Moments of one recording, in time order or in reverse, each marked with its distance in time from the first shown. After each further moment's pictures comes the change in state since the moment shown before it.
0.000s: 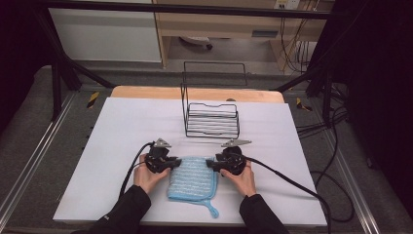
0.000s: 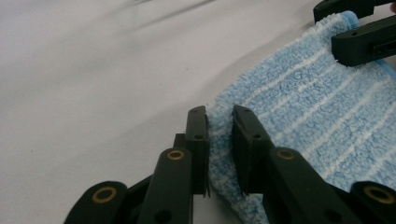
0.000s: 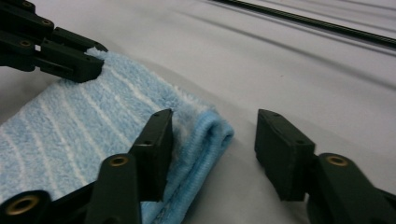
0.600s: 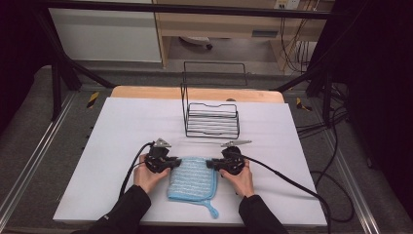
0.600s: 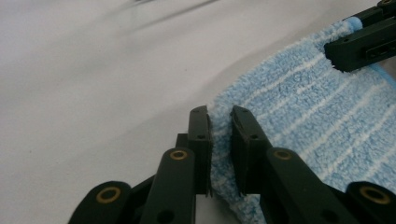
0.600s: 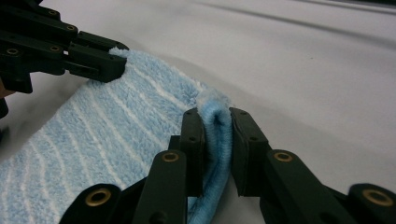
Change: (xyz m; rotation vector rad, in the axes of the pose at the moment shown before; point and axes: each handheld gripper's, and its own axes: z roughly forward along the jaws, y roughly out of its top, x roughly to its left) left arm 0.000 0.000 -0.001 -0.005 -0.007 -0.005; right arm 0.002 0.000 0.001 0.037 0.087 0.097
